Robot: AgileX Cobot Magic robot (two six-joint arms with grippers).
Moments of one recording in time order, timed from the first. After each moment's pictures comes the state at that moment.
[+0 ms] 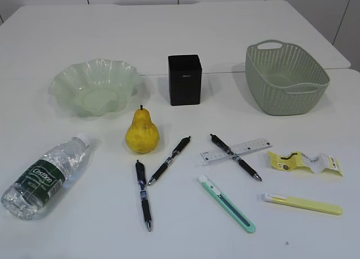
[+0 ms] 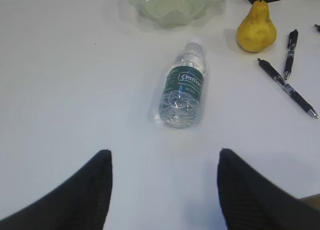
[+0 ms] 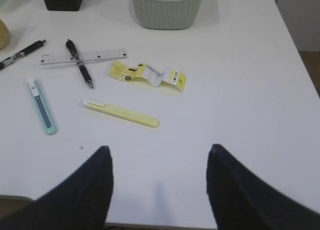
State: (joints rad) left arm 0.00 0.01 -0.51 -0.09 1.11 0.10; right arm 0.04 -0.02 -0.49 -0.02 1.14 -0.04
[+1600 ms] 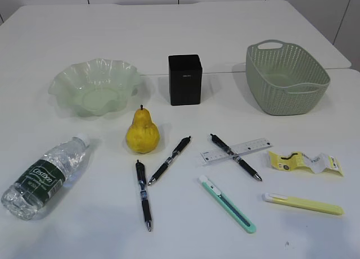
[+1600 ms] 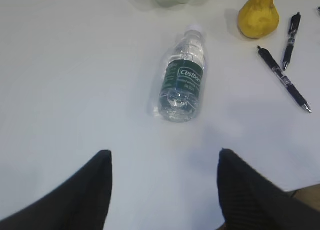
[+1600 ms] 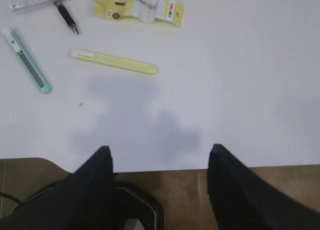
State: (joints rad) left arm 0.00 0.37 -0.71 -0.10 1.13 0.10; right arm 0.05 0.52 -0.71 -0.03 1.25 0.09
